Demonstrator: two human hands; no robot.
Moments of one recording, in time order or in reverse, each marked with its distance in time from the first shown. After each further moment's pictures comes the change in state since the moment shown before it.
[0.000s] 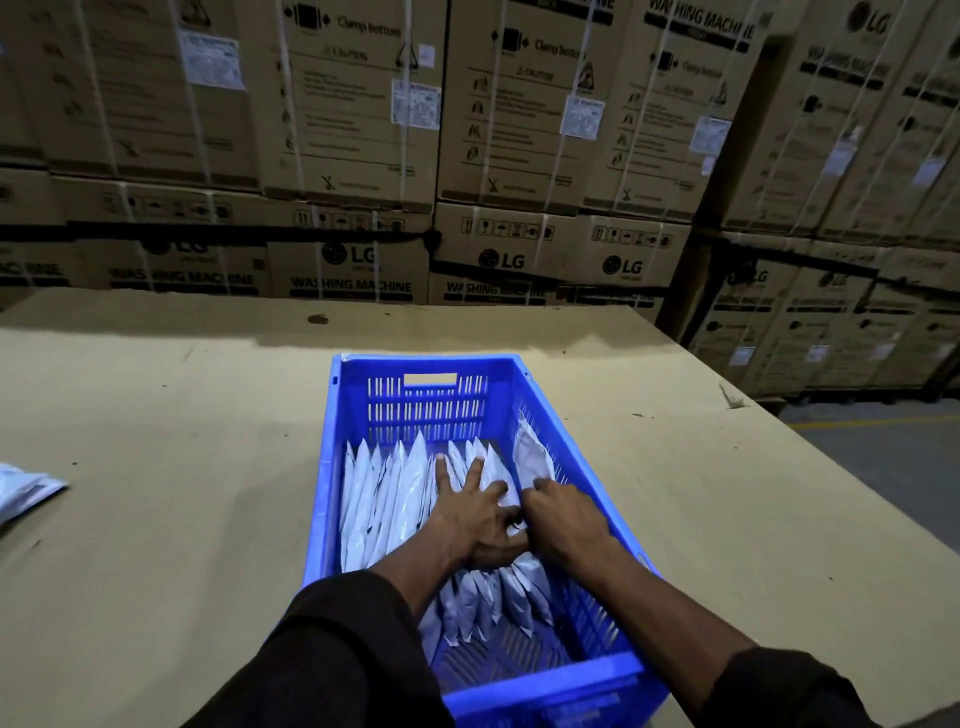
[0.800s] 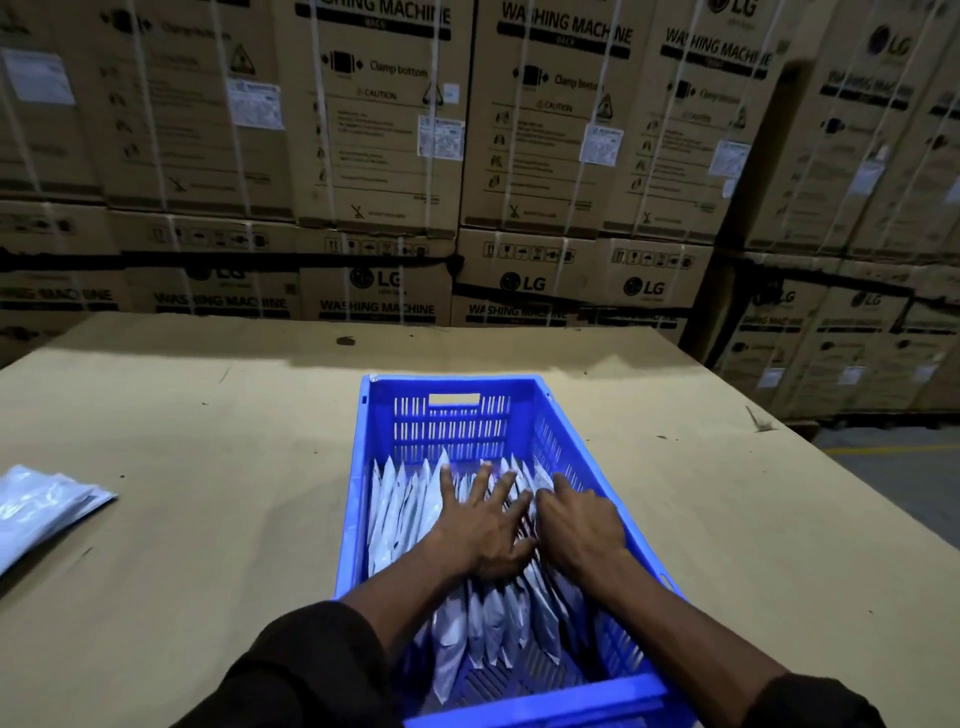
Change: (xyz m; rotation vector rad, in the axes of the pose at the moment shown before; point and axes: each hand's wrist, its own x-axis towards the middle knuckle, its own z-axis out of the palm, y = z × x) left_hand -0.027 -0.012 -0.019 -0.025 0.112 -0.054; right_hand -0.004 -0.011 -0.014 -0.075 0.166 0.048
